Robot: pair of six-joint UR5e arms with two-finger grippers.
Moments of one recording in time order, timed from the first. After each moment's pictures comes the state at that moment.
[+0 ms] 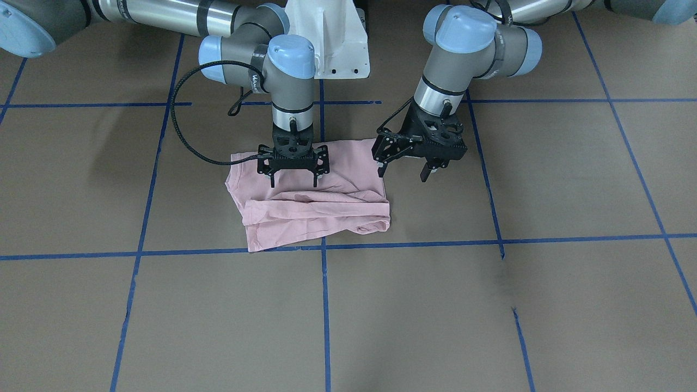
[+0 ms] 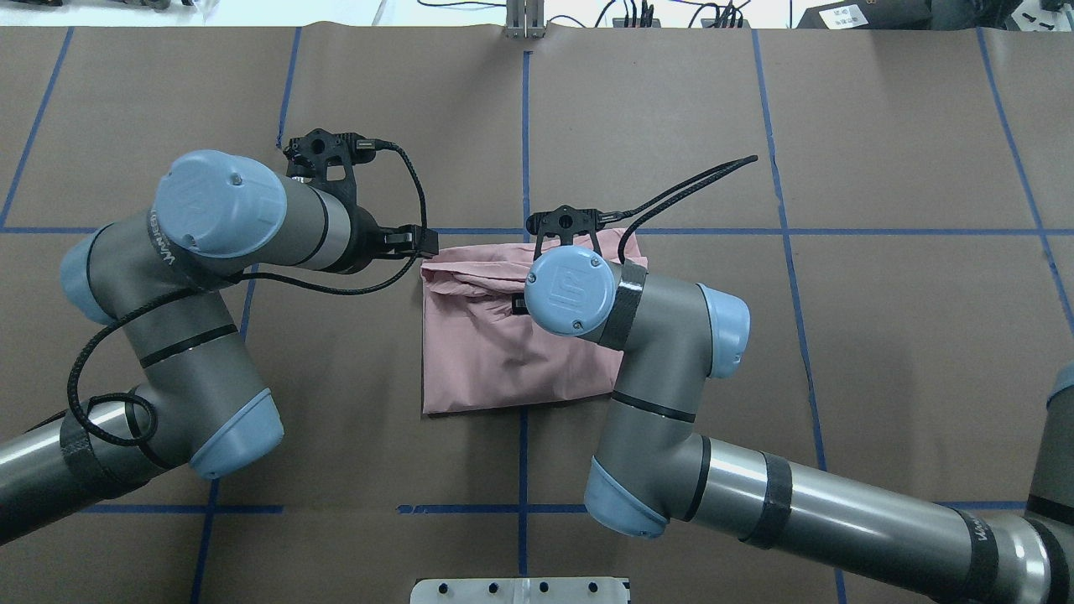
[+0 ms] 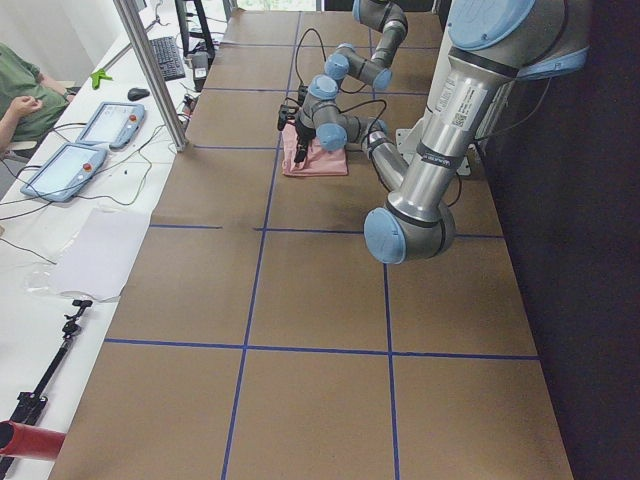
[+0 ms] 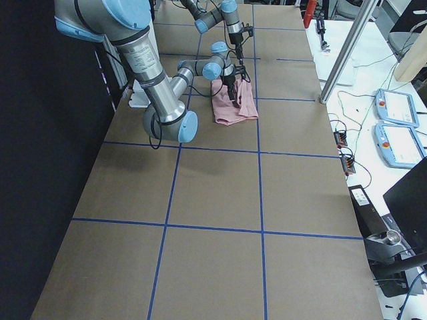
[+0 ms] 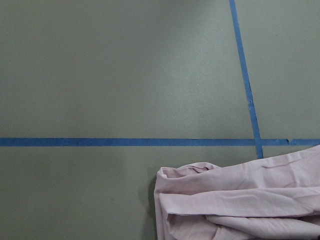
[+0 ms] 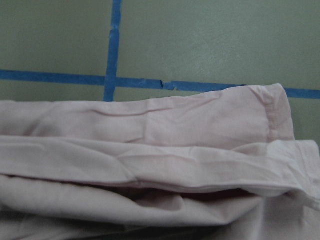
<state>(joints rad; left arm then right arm) -0.62 -2.07 -1.79 -1.89 -1.77 -1.21 0.42 -0.84 1.56 -1.54 1.54 1.21</state>
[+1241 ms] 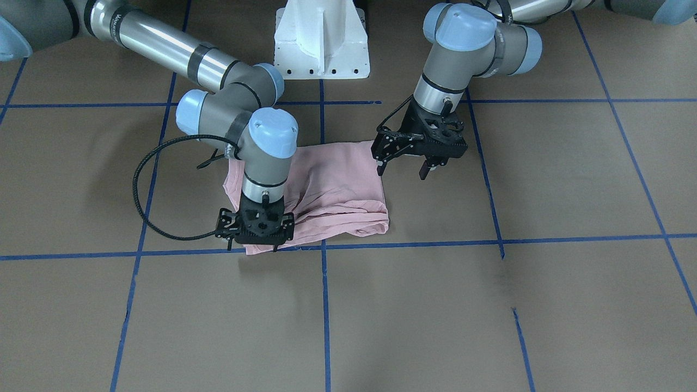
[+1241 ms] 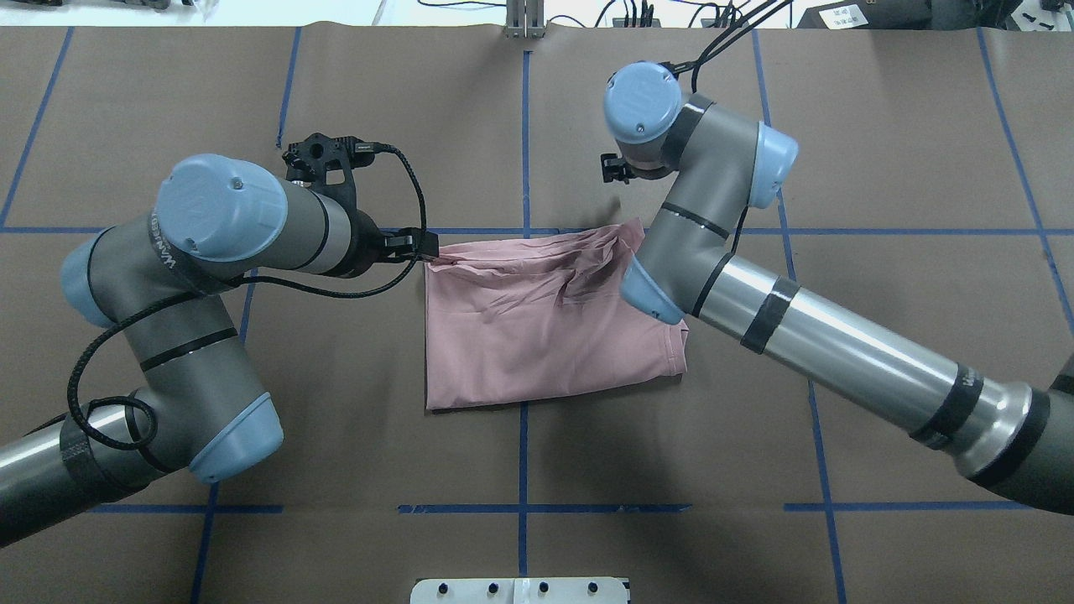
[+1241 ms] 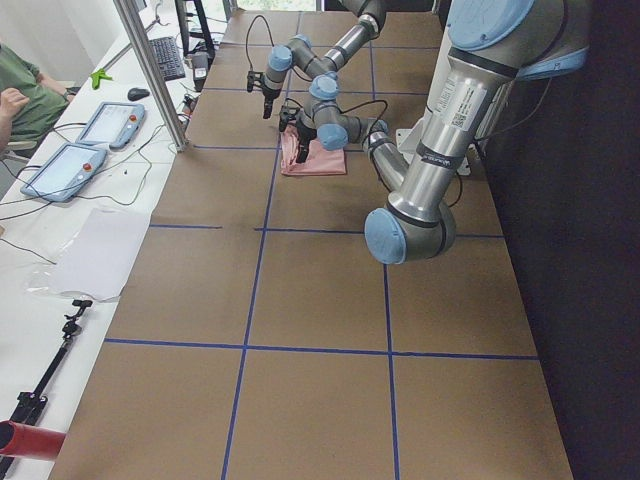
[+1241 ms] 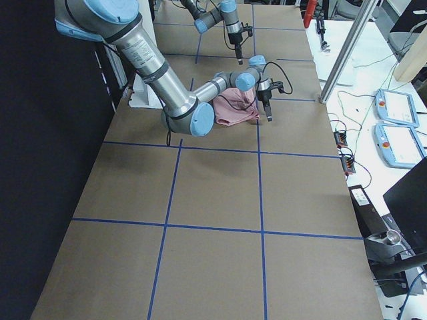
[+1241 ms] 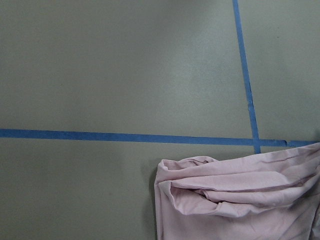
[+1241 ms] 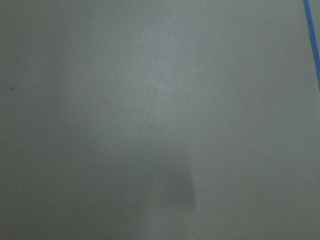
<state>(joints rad) -0.61 -2.06 -1.79 -1.89 -1.77 -1.24 0.75 -0.73 1.18 -1.42 1.67 0.92</state>
